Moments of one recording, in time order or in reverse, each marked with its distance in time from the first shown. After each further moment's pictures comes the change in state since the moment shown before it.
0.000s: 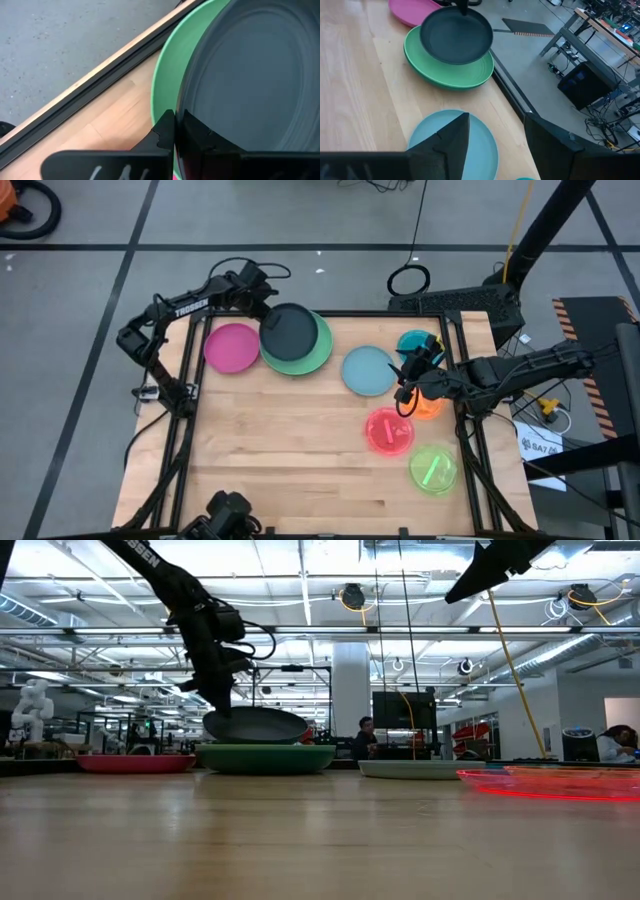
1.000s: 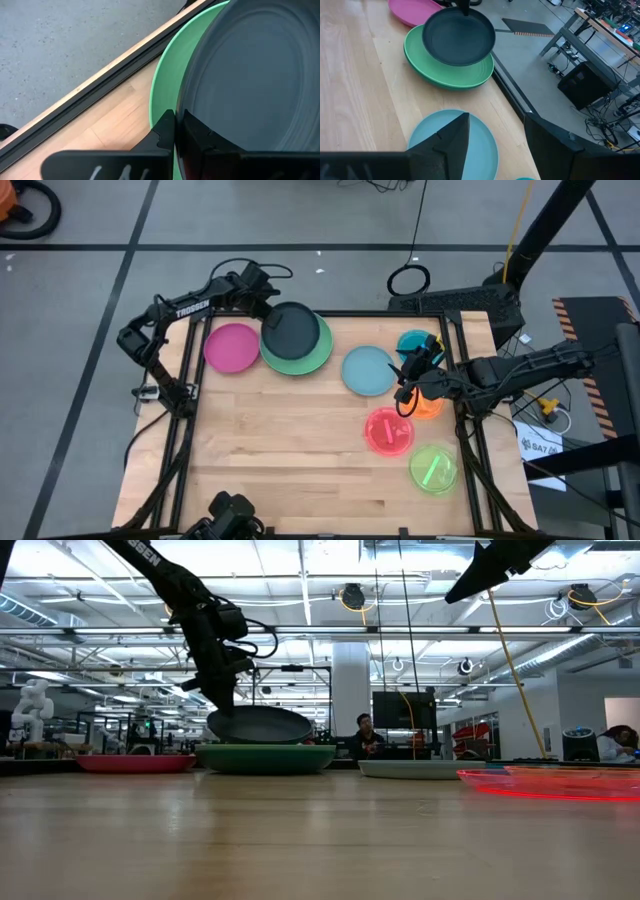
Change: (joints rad) left arm -0.020 0.000 0.000 0.024 -0.030 -0.024; right arm 0.000 0.000 0.000 0.000 0.000 0.000
